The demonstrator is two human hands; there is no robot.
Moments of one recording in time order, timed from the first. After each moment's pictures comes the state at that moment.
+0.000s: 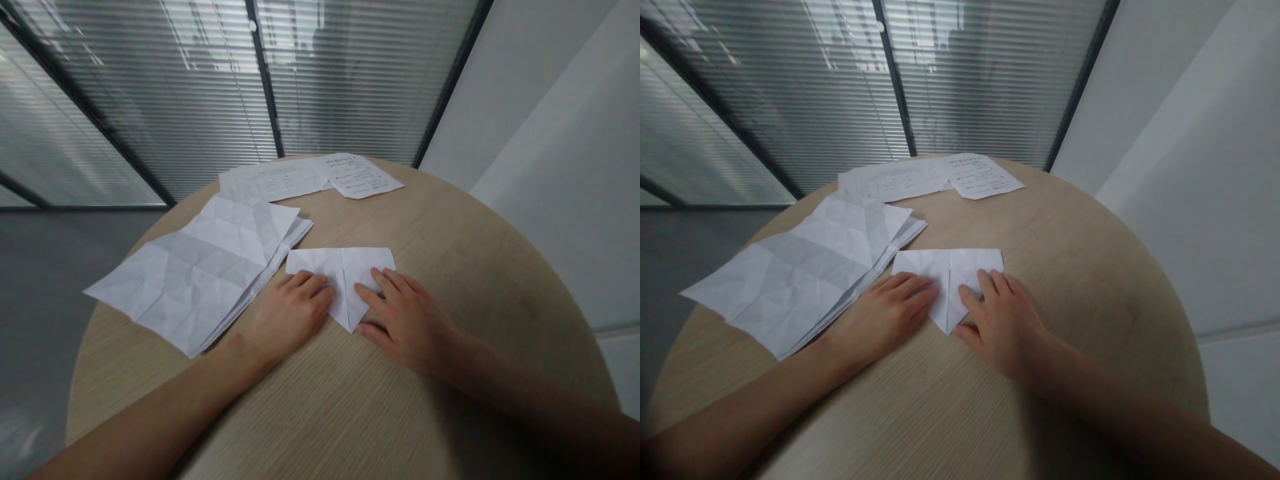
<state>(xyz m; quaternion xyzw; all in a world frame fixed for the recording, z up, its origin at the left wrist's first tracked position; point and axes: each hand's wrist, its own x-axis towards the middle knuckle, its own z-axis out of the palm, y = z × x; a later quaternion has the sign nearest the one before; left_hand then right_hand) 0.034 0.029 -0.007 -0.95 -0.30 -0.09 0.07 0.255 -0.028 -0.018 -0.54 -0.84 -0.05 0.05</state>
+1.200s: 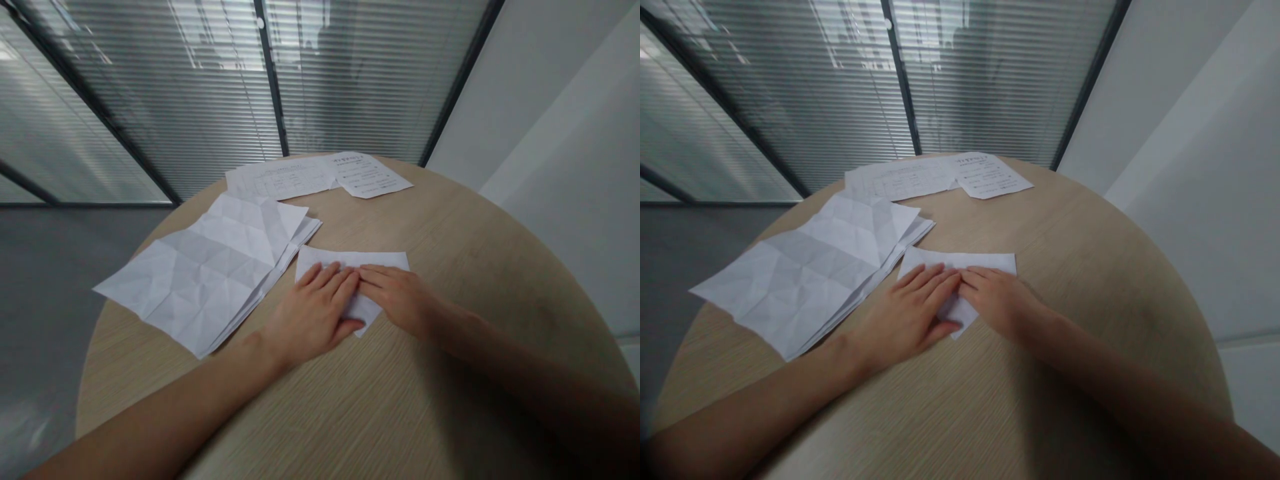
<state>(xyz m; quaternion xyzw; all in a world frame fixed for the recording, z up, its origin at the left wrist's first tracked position) 0.042 0.028 -0.013 -0.95 -0.30 -0.08 0.07 0.259 0.023 -0.038 -0.38 -0.92 -0.06 0.12</state>
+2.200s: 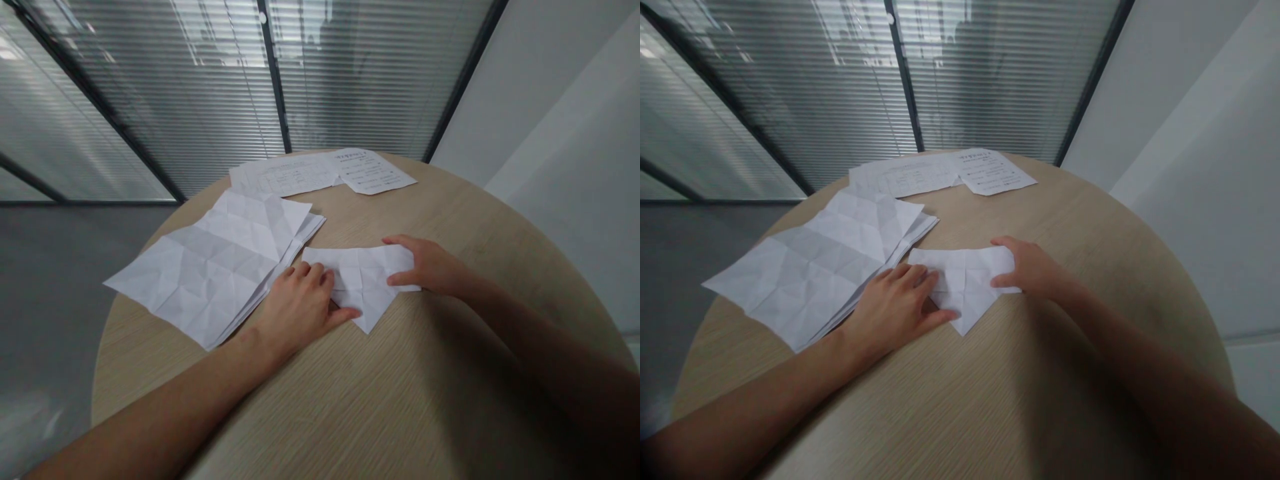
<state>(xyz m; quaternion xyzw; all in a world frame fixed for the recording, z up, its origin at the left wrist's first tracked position) 0.036 0.025 -0.005 -0.90 -0.41 -0.05 0.10 0.306 0.055 -0.019 -0.59 -0.77 0.15 0.18</state>
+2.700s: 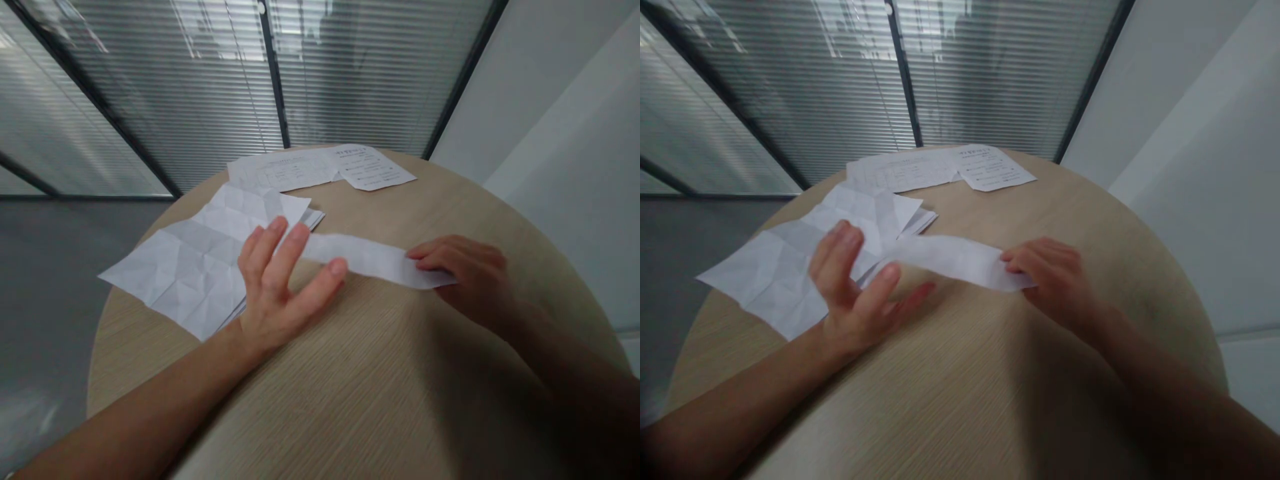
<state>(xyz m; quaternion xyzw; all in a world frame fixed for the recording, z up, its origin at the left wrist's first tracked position) 0.016 0.022 -0.002 -0.85 -0.38 -0.30 0.21 0.302 -0.004 0.017 -0.43 -0.83 -0.04 0.34</state>
